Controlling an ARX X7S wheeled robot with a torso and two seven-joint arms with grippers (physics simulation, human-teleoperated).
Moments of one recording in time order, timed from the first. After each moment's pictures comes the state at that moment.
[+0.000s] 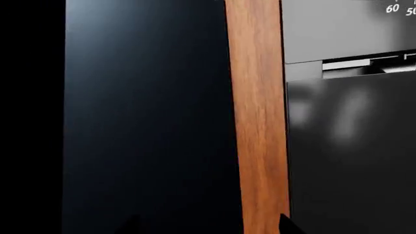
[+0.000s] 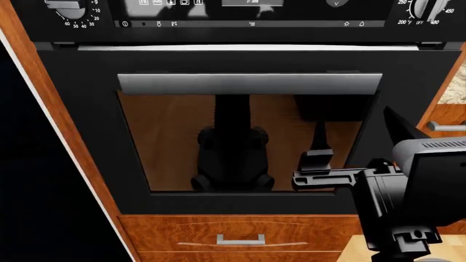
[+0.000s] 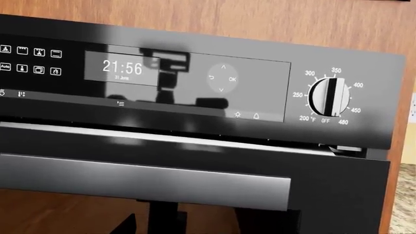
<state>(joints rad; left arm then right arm) -0.38 -0.58 -0.36 0.01 -0.34 -0.34 0.13 0.60 0.79 -0.41 -0.99 1.10 0.69 1.11</state>
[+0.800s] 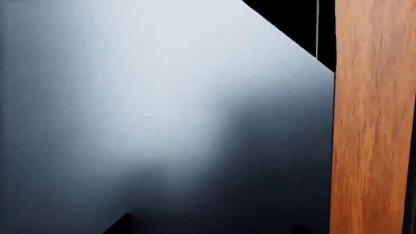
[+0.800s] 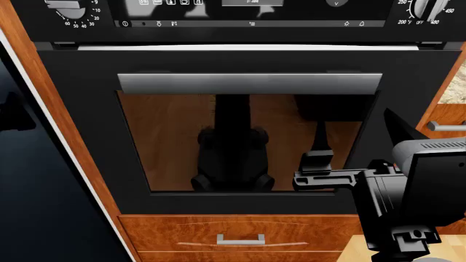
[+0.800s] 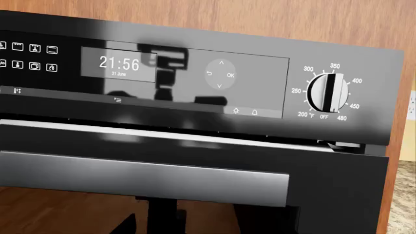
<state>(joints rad) -0.79 -0.62 -0.24 -0.61 -0.23 -0.13 0.22 0.59 0.80 -0.42 -0.98 1.09 0.67 1.11</state>
